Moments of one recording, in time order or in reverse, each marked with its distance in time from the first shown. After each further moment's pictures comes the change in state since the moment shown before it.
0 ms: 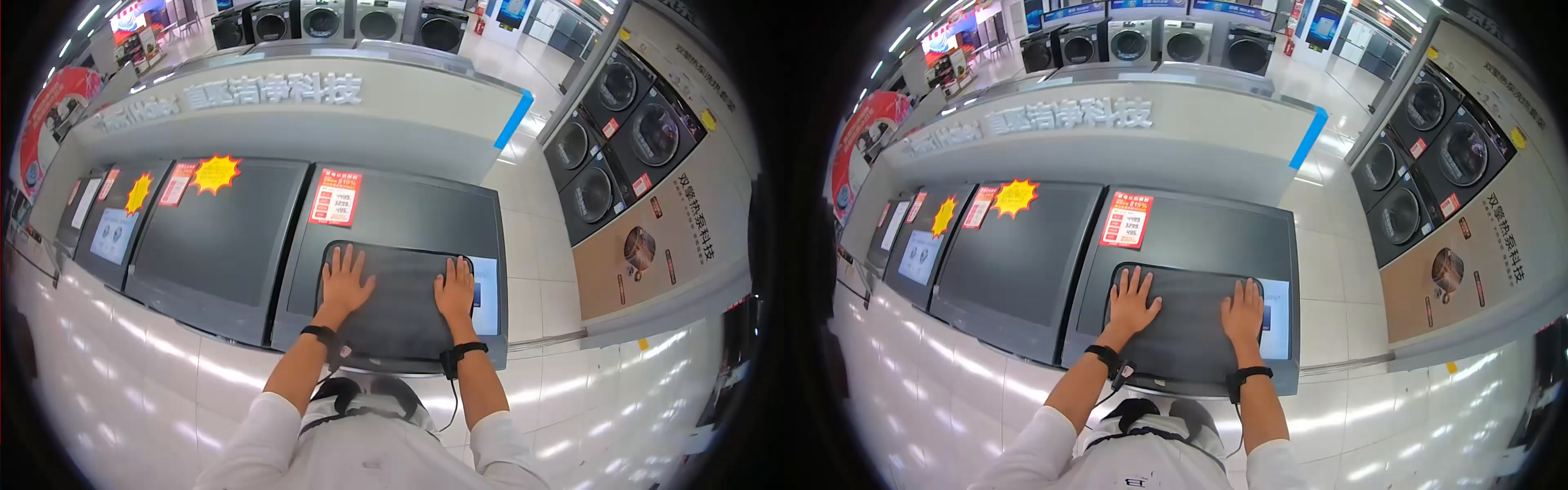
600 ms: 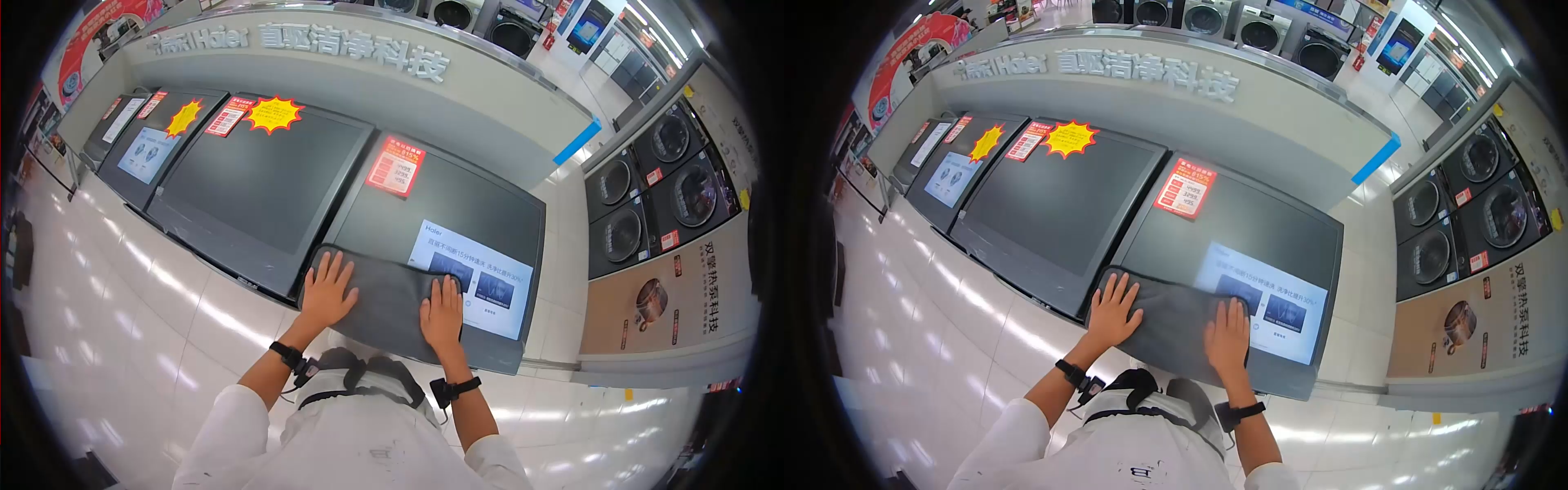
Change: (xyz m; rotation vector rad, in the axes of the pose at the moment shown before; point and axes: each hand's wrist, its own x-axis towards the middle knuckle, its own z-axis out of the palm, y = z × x) left_hand -0.144 -0.074 -0.031 0.006 0.111 -0.078; right_hand -0.097 -0.093 -0.015 0.050 -0.114 -0.351
